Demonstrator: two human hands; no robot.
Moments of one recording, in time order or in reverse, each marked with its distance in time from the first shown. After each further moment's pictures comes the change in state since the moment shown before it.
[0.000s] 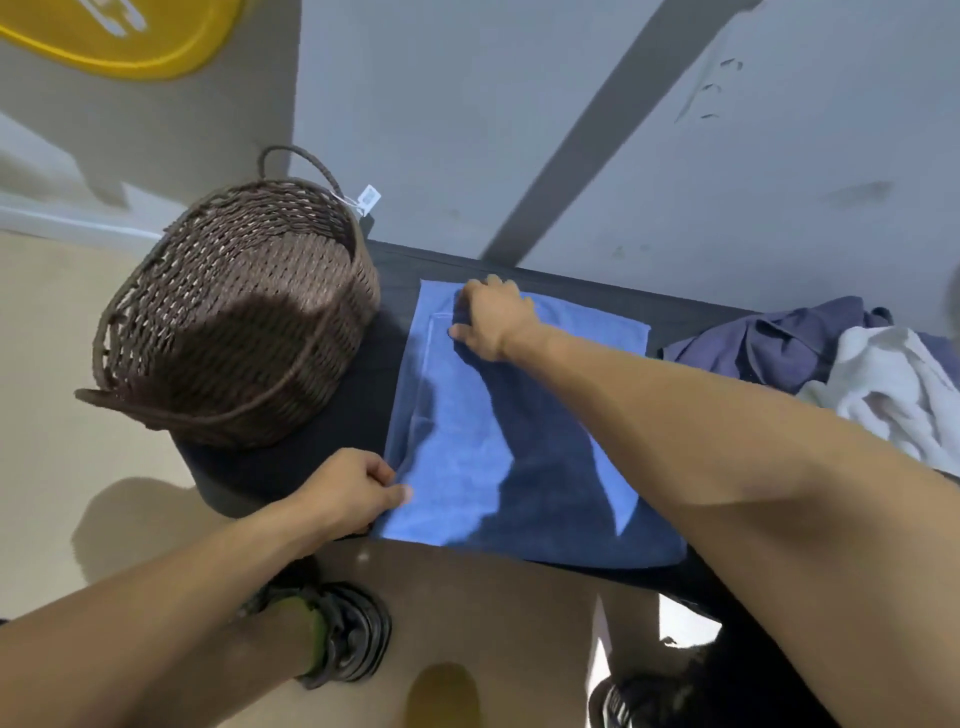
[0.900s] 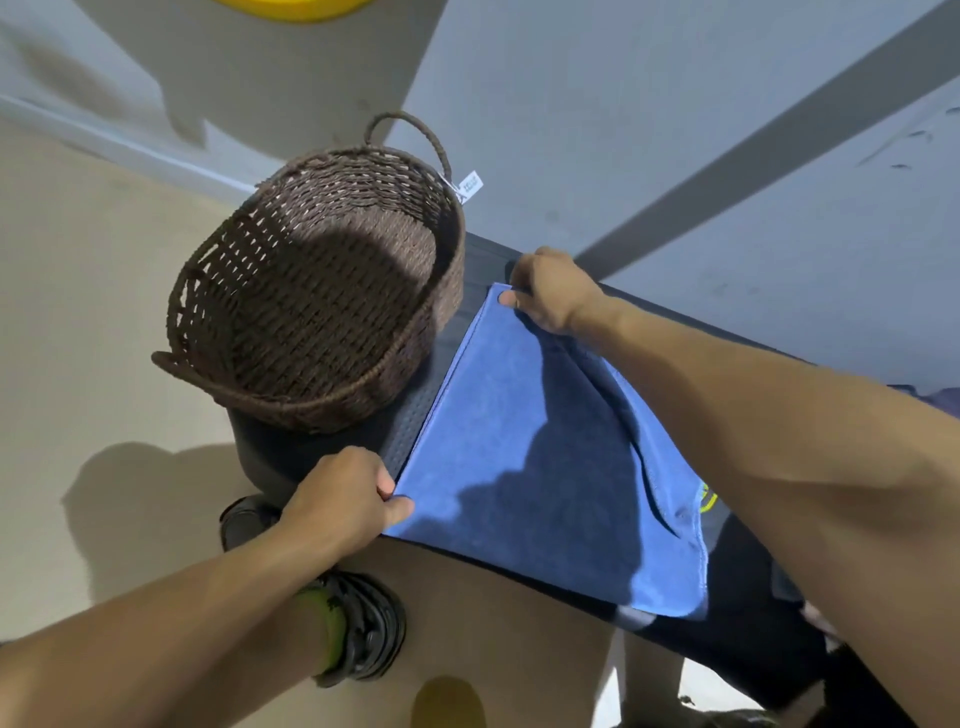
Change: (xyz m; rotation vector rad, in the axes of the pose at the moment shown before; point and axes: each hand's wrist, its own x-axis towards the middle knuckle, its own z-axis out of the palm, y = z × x) left_hand -0.010 -0.026 -0.040 0.203 0.178 0.004; right_hand 0.079 -0.021 -0.008 -0.074 -0.019 -0.171
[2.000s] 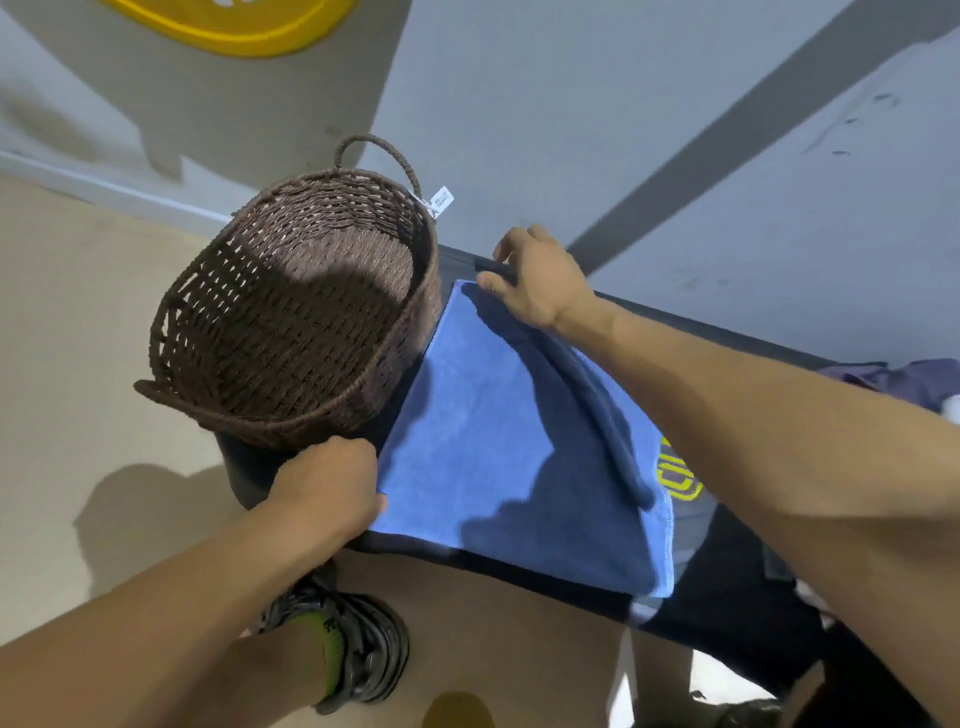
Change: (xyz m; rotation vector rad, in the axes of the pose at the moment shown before) left_hand 0.012 0.019 -0.015 0.563 0.025 0.076; right_hand -0.025 -0.007 -0.016 0.126 0.269 0.018
